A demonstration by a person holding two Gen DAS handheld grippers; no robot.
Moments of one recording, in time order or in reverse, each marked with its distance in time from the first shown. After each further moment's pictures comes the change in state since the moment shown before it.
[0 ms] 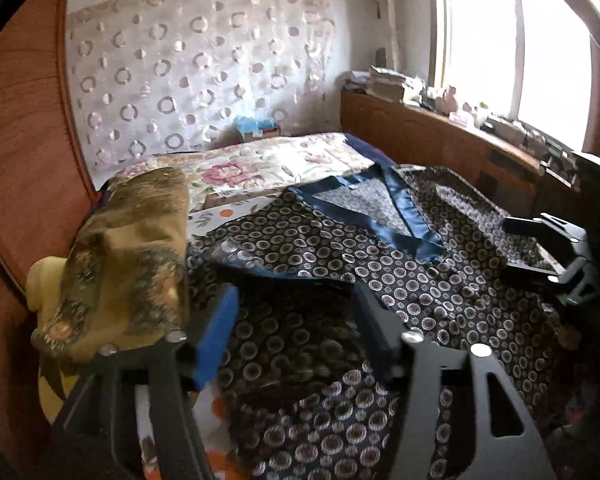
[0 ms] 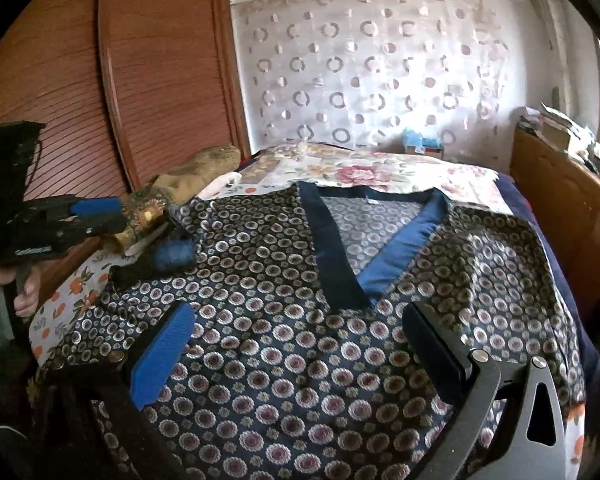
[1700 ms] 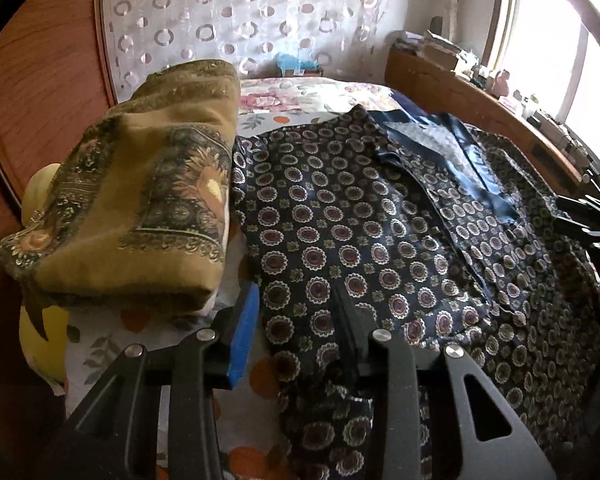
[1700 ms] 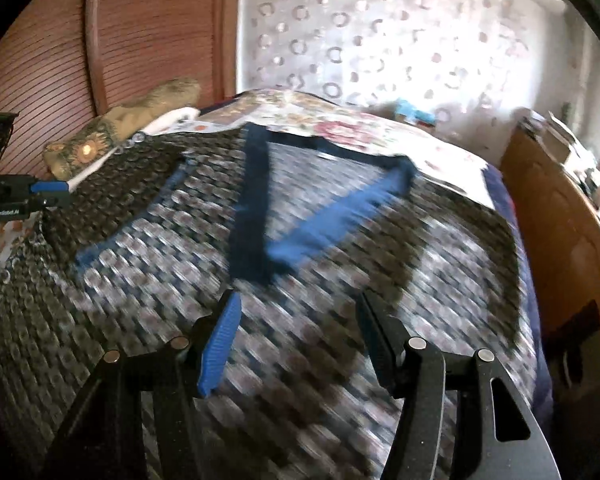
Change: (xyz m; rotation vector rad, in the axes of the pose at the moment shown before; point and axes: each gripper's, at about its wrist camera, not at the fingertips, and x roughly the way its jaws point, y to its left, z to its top) left arm 0.078 0.048 -0.037 -0.155 0.223 0.071; right arm 0.030 -0.052 -0.009 -0.091 0.188 -0.129
